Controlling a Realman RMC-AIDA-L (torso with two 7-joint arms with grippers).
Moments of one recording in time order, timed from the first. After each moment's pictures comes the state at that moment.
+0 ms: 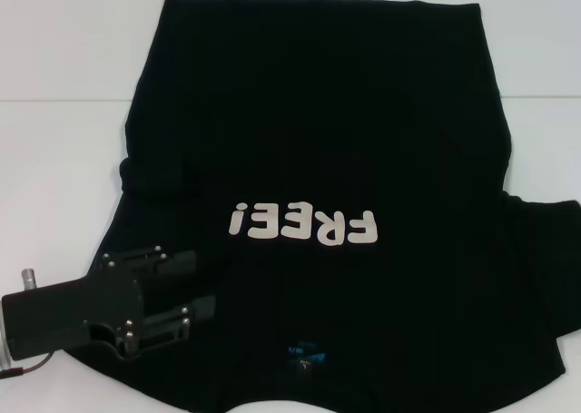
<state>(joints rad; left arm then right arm) -0.34 -2.13 0.58 0.74 1.98 1.73 -1.12 0.60 1.93 -0.44 -0.76 -2.63 -1.45 2.51</state>
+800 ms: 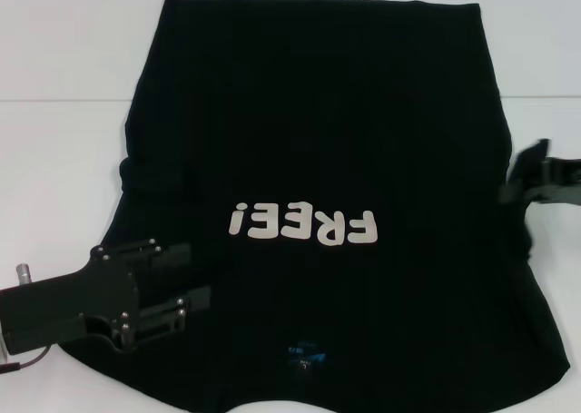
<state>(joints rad) -0.35 -2.12 0.55 0.74 1.98 1.73 -1.12 0.75 1.96 -0.58 -0.81 -2.51 -1.50 2.52</state>
